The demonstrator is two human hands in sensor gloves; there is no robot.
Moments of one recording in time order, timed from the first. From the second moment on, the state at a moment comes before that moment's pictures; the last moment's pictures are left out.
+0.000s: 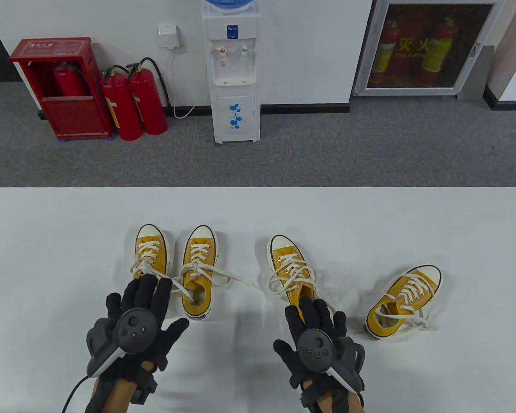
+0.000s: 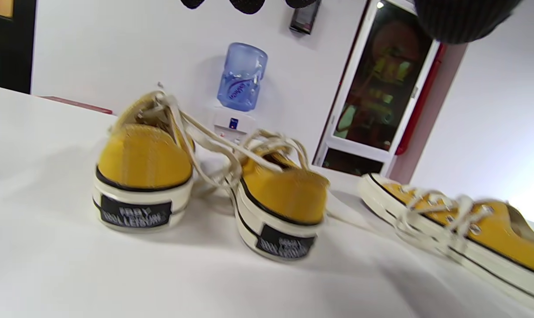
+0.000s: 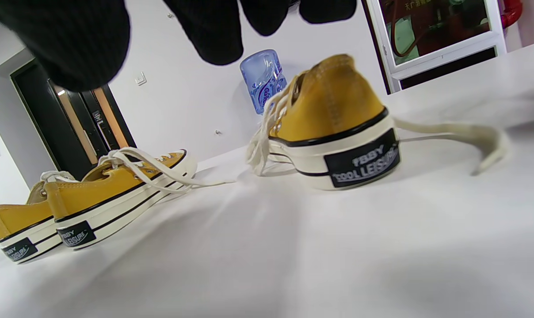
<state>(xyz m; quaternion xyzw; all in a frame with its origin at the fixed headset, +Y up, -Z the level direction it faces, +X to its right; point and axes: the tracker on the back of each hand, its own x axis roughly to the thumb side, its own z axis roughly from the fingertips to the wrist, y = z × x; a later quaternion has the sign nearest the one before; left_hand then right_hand) -0.245 -0.687 -0.257 0.00 -0.08 0.13 0.99 0.100 -0.727 -0.246 0.07 -0.04 0.98 0.19</state>
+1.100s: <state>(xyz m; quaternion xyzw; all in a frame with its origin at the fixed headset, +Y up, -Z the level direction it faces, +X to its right) -0.215 -0.735 -0.244 -0.01 -0.14 0.10 0.99 0.113 -0.696 -0.260 0.01 -0.07 0.98 0.19</state>
